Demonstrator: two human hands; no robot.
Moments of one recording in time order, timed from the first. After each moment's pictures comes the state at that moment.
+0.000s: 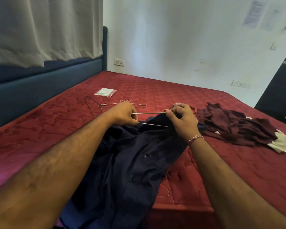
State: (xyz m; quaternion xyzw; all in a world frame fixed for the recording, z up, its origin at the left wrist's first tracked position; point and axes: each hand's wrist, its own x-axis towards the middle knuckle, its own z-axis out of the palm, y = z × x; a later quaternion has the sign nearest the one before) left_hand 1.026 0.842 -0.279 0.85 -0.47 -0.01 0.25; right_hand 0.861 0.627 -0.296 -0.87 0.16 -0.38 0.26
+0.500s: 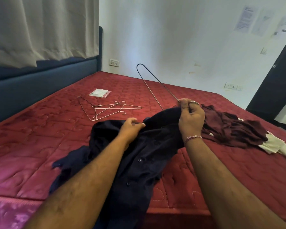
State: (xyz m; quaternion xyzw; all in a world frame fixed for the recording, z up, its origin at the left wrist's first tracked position) left_hand 1.004 0.771 -0.370 0.70 -0.18 -0.16 0.67; right_hand 0.856 0.632 -0.275 -0.70 0.15 -0.59 0.38
